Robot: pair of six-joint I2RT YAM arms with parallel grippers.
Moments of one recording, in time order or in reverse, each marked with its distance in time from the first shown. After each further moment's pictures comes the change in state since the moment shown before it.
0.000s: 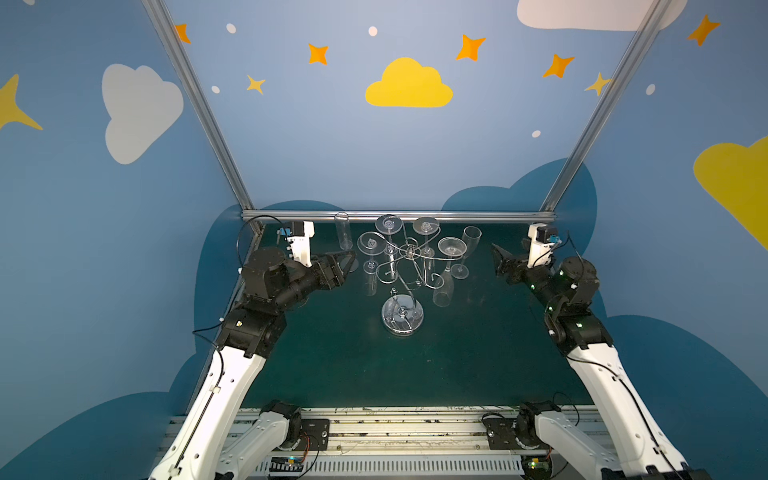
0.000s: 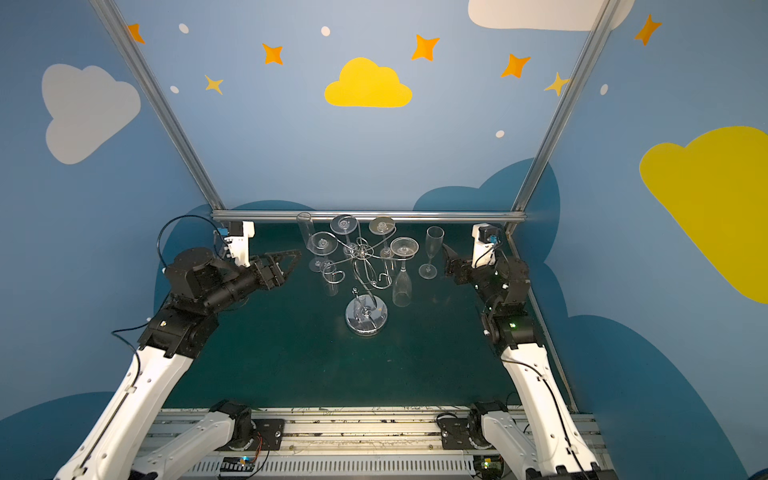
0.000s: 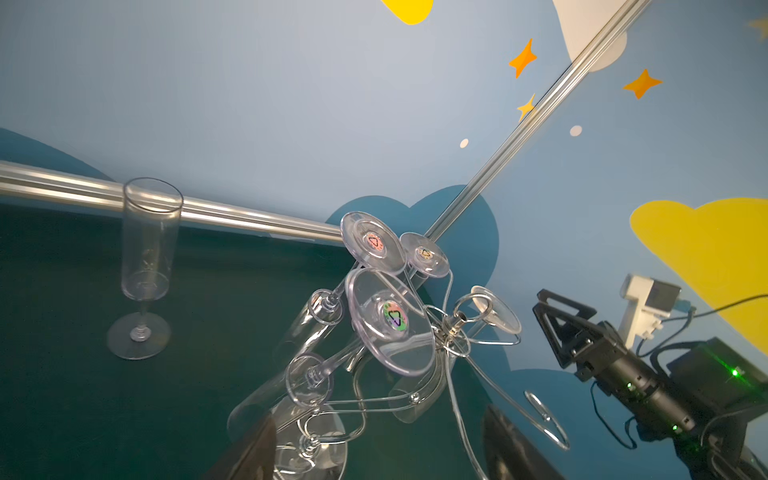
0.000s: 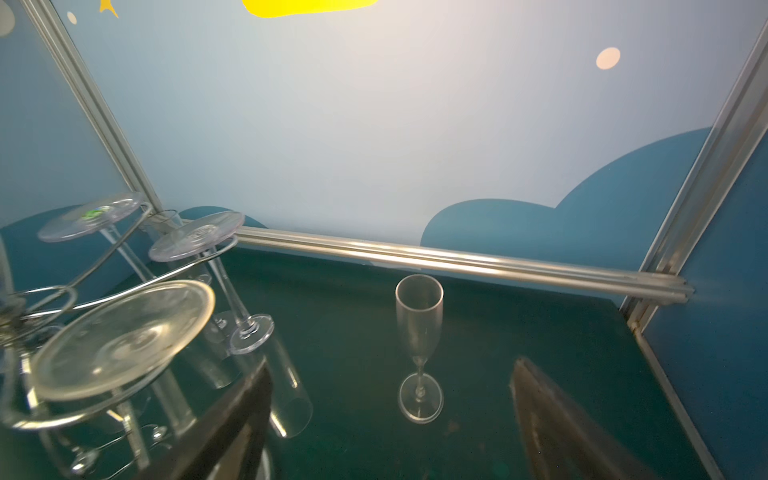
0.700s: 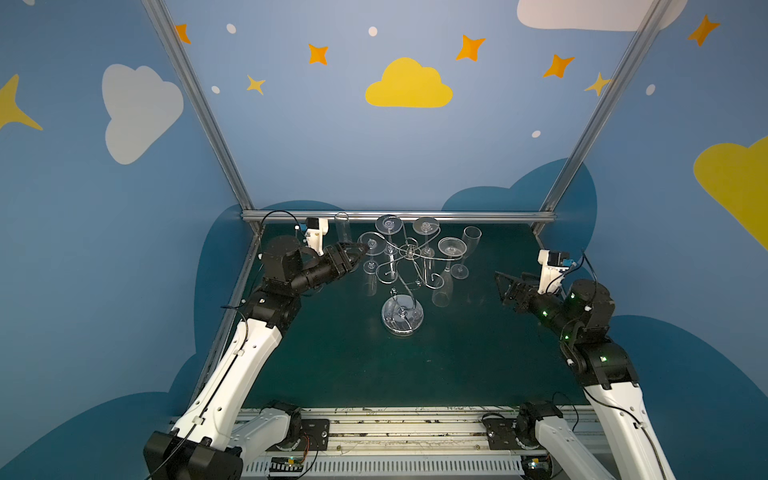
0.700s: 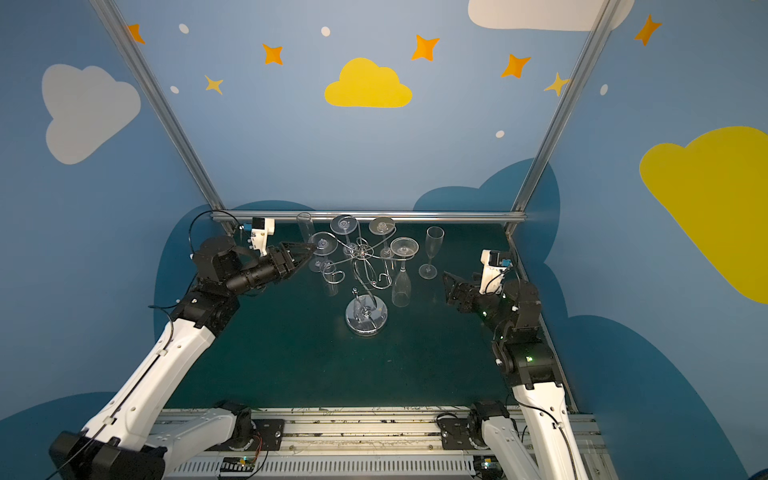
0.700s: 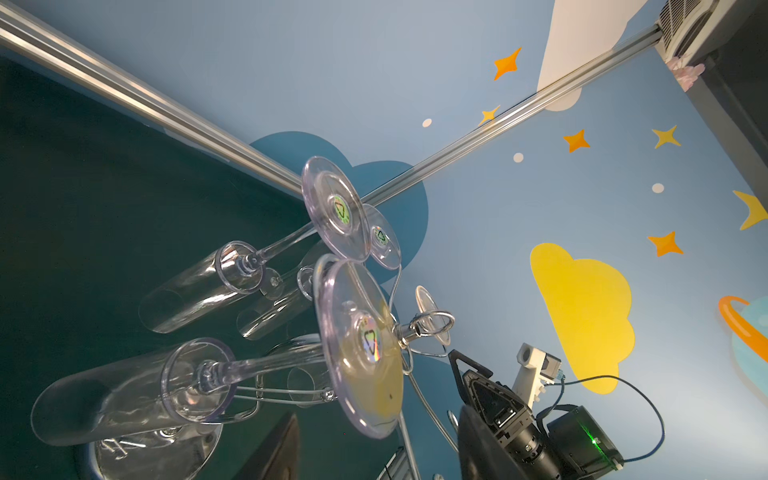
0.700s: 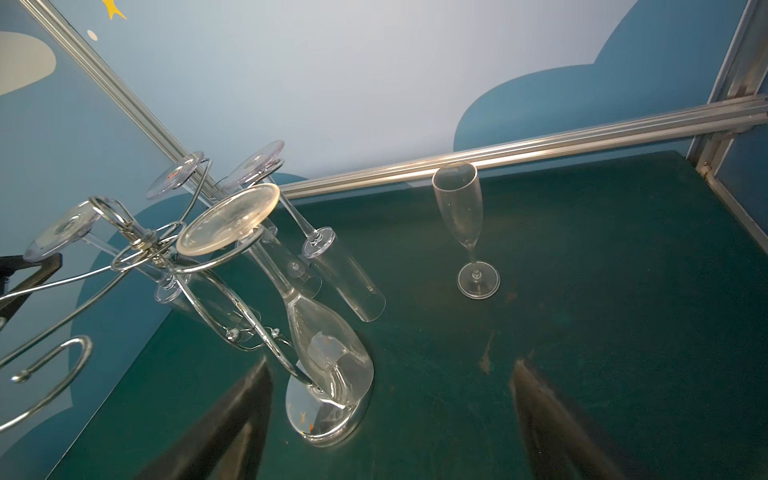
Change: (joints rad) left arm 0.007 0.147 -0.039 0.205 0.210 -0.353; right arm 0.000 -0.181 0.000 -0.352 -0.057 0.208
